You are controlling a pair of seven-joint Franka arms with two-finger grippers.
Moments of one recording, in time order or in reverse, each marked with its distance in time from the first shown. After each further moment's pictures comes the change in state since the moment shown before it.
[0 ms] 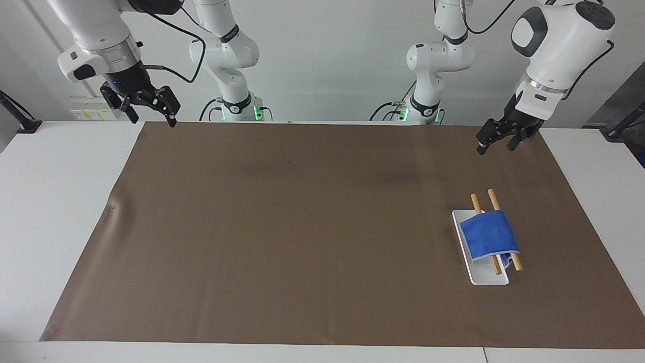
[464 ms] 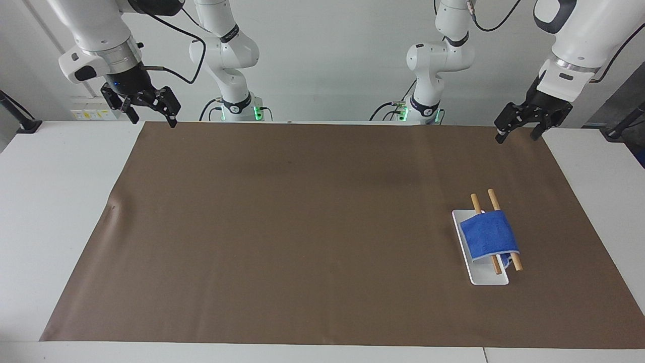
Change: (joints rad) left arm 0.000 0.115 0.000 0.273 0.043 -0.171 0.026; right arm 0.000 0.000 0.000 -0.004 -0.002 0.000 0.000
